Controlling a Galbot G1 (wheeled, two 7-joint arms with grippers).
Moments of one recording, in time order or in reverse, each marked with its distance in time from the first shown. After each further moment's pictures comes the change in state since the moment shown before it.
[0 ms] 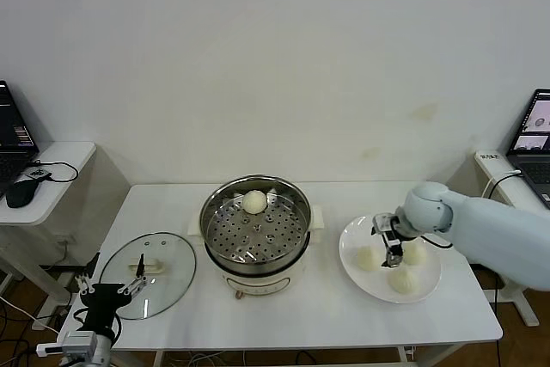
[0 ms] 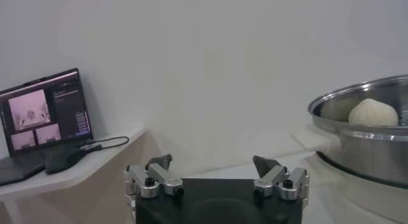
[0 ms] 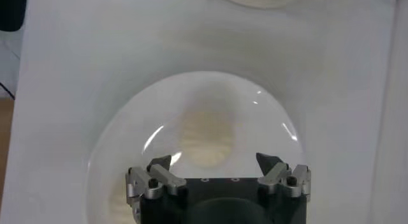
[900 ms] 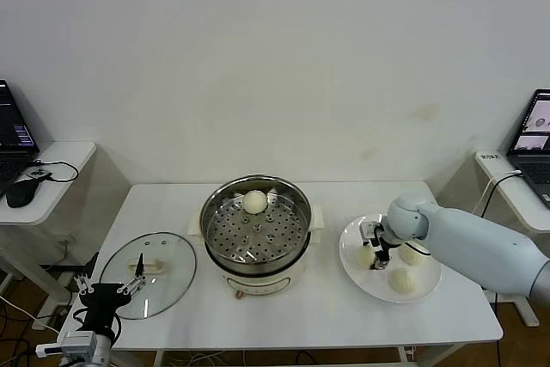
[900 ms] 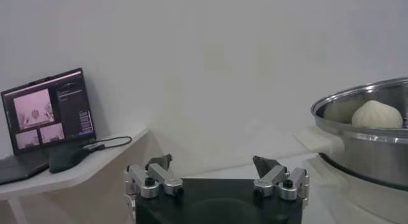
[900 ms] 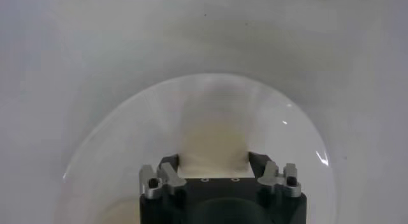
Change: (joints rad) left arm -0.003 -0.011 -0.001 -0.007 0.002 0.000 -0.002; right arm -0.095 0.078 0.085 -0.110 -0.059 0.022 -0.017
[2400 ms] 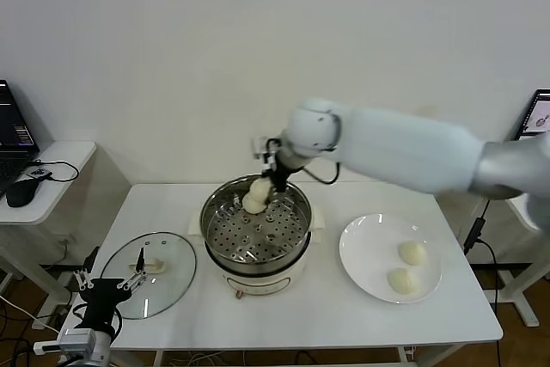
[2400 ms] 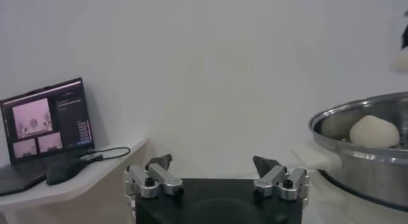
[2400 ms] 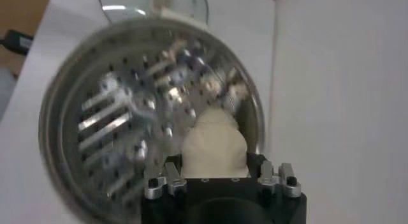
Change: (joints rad) left arm -0.006 -0.004 -0.005 -0.023 0.000 0.000 0.005; right arm 0.513 0.502 -0.250 0.026 0.615 -0.280 0.177
